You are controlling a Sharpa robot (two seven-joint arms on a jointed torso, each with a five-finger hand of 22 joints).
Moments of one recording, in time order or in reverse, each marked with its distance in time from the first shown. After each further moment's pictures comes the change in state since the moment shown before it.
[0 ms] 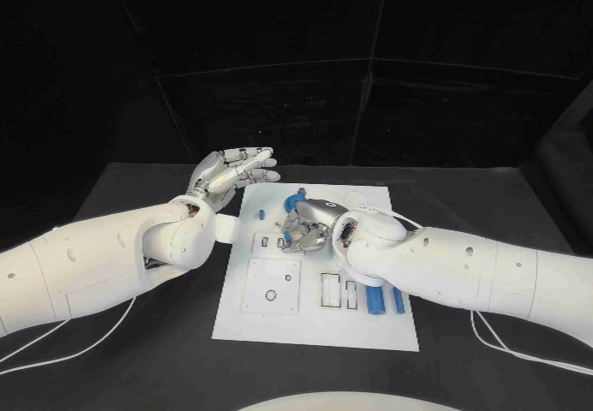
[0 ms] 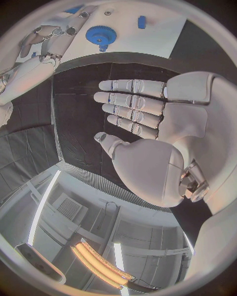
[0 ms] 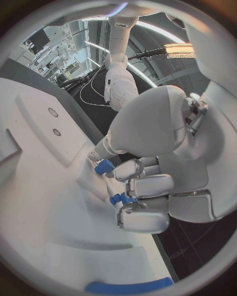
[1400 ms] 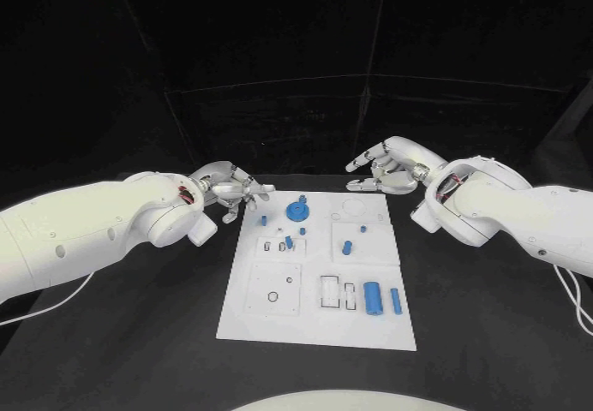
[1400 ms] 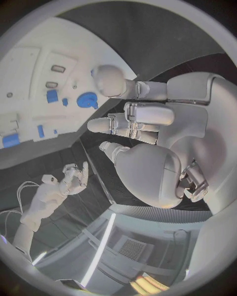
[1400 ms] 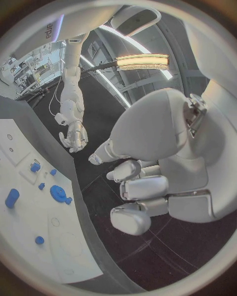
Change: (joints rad) left arm 0.100 -0.036 0.001 -0.046 -0.655 0.161 -0.708; left_hand -0.145 0.017 -0.084 0.125 -0.002 0.183 -0.144 0.233 0.152 0.347 -0.179 0.416 0.371 0.414 -0.209 1.312 1.157 -0.064 0.642 -0.215 0.815 0.730; right arm 0.159 -0.382 0.025 0.153 0.398 -0.067 0.285; right_hand 0.061 0.050 -0.089 0.009 0.086 -0.009 -0.003 0.005 0.008 -0.030 0.000 -0.051 -0.048 -0.001 0.009 -0.129 -0.082 0.016 -0.128 0.005 -0.112 -0.183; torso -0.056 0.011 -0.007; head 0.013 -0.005
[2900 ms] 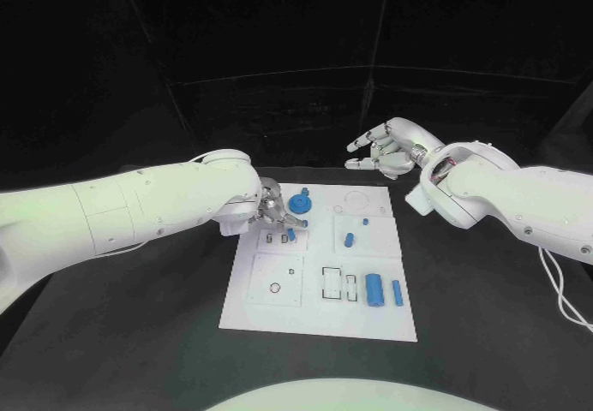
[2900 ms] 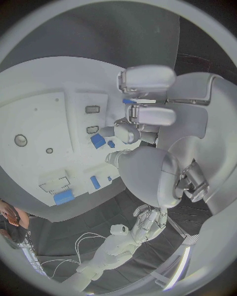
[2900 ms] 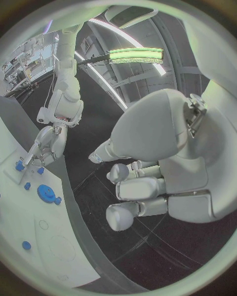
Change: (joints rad) left arm 0.068 0.311 -0.092 -0.154 -0.341 0.322 -0.489; left_hand -0.073 0.024 -0.252 0.146 0.002 -0.160 -0.026 0.344 0.279 0.007 -0.036 0.638 0.660 -0.002 -0.011 0.024 0.000 -0.045 0.009 -0.012 0.320 0.444; right arm 0.009 0.074 0.000 -0.081 0.070 -0.038 -0.018; right_hand 0.008 0.008 -0.049 0.033 0.011 -0.003 -0.003 0.004 -0.002 -0.069 -0.002 -0.114 -0.117 0.000 0.000 -0.103 -0.120 0.031 -0.066 -0.003 -0.092 -0.132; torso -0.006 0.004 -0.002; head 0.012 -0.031
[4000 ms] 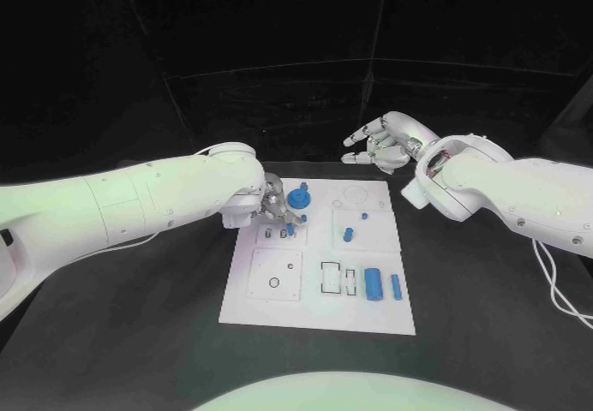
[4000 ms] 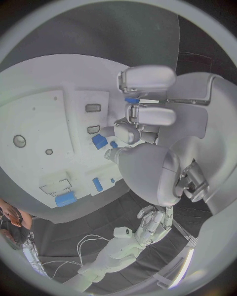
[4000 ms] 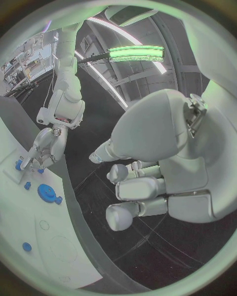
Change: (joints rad) left arm -0.006 0.047 0.000 -0.064 -0.003 0.048 -0.001; left_hand 0.059 0.030 0.015 -0.037 0.000 -0.014 0.000 0.012 0.017 0.000 0.000 0.000 0.004 0.000 0.000 0.000 0.000 0.000 0.000 0.000 0.004 0.004; right arm 0.000 0.020 0.000 -0.019 0.001 0.007 -0.014; right_hand 0.004 0.004 -0.008 0.002 0.010 0.000 0.000 0.000 0.000 -0.007 0.000 -0.009 -0.007 0.000 0.000 -0.009 -0.008 0.000 0.000 0.000 -0.008 -0.007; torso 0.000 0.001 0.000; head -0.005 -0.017
